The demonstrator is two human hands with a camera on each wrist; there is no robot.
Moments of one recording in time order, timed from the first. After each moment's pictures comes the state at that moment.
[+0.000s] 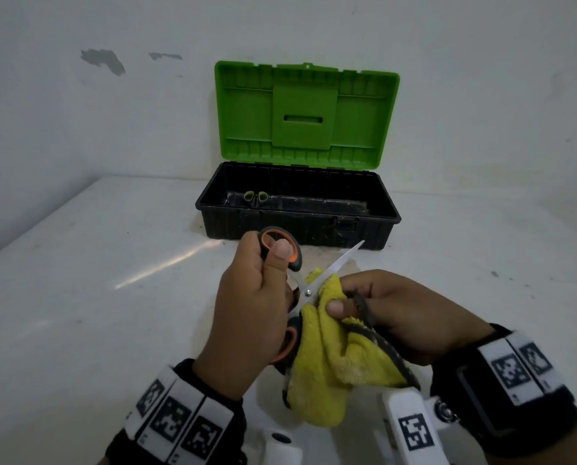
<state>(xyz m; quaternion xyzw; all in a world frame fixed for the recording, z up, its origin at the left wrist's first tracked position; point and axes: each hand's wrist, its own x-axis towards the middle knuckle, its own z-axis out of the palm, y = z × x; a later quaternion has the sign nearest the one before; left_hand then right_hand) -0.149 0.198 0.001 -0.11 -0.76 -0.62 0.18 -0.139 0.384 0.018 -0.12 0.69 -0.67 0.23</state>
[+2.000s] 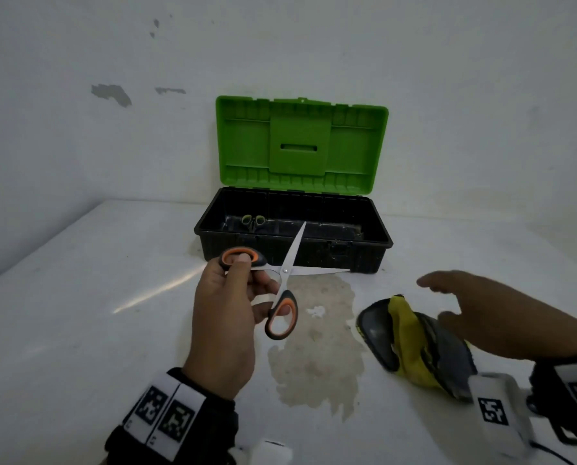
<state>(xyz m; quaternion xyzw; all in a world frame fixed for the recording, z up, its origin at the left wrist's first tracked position) -0.166 0.198 0.013 0.03 -0.54 -0.84 0.09 -0.138 0.485 0.051 0.02 1.00 -0.07 0.06</state>
